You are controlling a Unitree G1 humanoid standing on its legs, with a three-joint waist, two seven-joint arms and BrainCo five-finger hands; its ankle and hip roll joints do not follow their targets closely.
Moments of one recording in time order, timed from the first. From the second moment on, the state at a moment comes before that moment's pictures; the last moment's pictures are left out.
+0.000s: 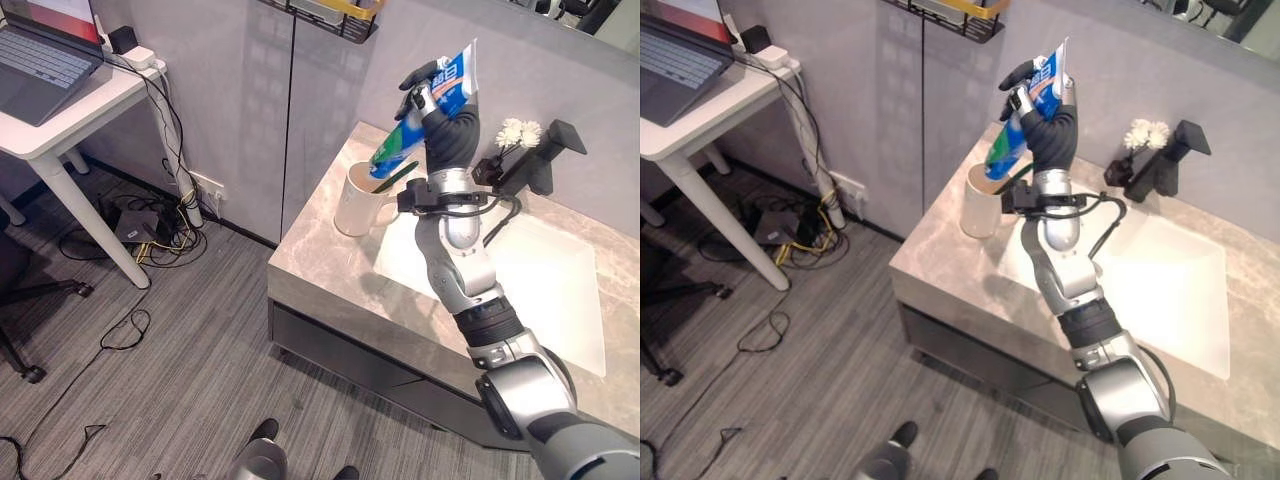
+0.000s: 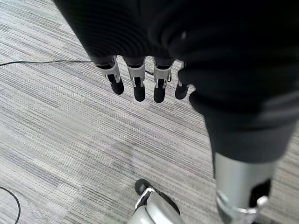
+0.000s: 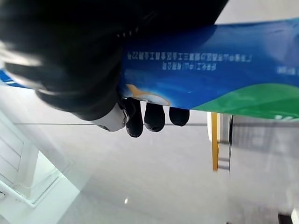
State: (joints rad) left arm 0.11 0.31 -0.06 1.20 -0.15 -0.02 0.23; right arm -0.79 -0.32 0.26 0.21 0.45 -0.34 -0.32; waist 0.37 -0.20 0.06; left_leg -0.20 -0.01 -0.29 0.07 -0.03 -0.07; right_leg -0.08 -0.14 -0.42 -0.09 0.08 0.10
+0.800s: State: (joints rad) left arm 0.12 0.35 -0.08 1.20 -0.14 -0.04 0.22; right arm -0.77 -0.36 0.31 0.21 0.42 -0.30 -0.28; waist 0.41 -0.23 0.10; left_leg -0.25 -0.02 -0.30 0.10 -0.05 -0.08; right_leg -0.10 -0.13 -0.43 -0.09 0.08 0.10
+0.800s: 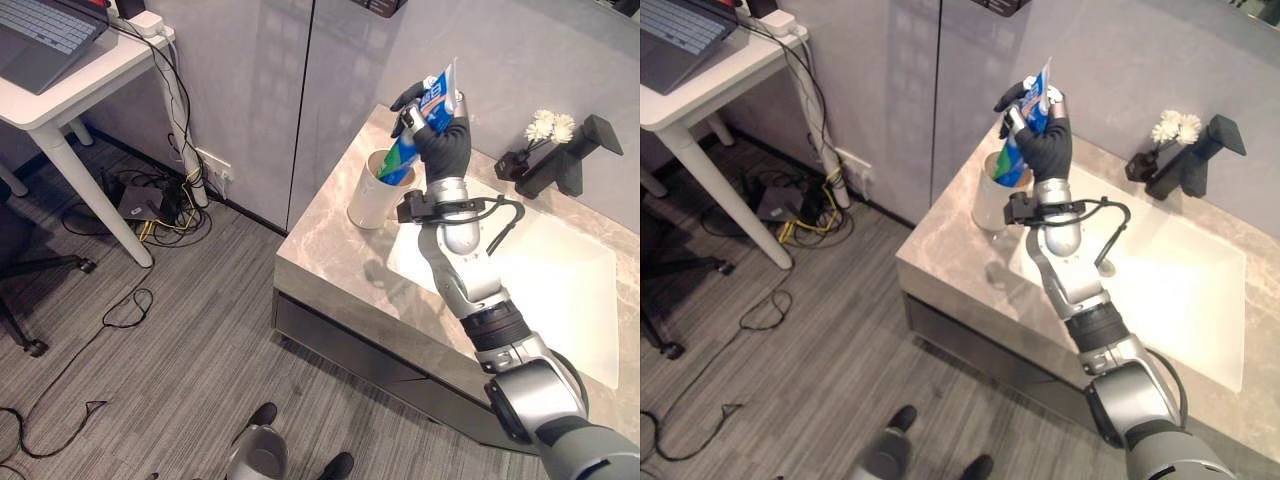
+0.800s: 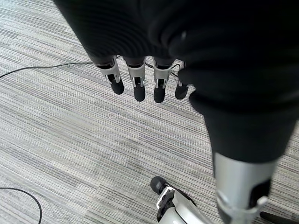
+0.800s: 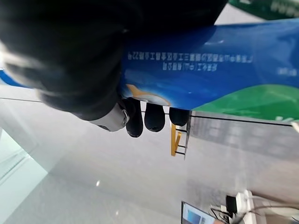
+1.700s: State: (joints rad) left arm 0.09 0.35 -0.08 1.20 -0.14 -0.04 0.22; right arm -0.77 -0.33 0.38 0.30 0.39 -0.26 -0.26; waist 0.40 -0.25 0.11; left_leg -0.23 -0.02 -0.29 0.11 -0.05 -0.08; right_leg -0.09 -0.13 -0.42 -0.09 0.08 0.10
